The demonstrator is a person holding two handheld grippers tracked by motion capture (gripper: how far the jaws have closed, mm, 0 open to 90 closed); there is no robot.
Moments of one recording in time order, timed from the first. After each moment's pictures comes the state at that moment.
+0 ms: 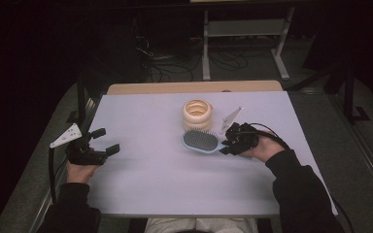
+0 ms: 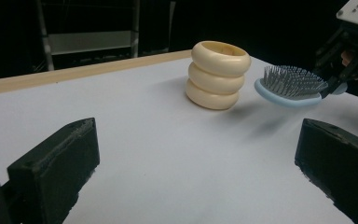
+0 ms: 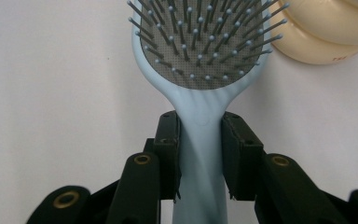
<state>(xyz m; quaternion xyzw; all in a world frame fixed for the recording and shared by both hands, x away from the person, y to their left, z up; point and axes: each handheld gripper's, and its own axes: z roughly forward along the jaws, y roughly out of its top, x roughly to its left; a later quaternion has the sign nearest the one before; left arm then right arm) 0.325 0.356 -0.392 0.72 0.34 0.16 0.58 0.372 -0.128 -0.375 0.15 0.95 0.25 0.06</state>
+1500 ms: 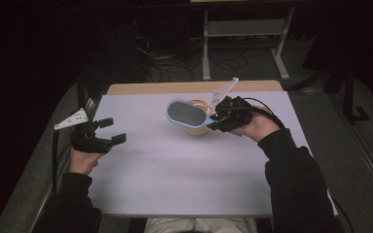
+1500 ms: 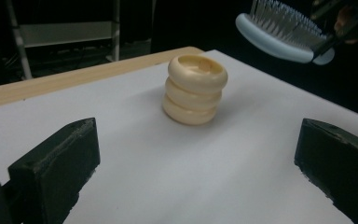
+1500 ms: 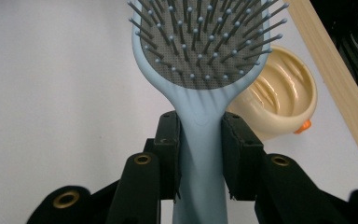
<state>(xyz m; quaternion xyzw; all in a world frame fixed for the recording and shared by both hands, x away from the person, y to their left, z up) 0.343 0.331 -0.348 0.74 0.33 0.12 0.58 0.378 -0.097 -0.286 0.13 0.94 0.29 0.13</state>
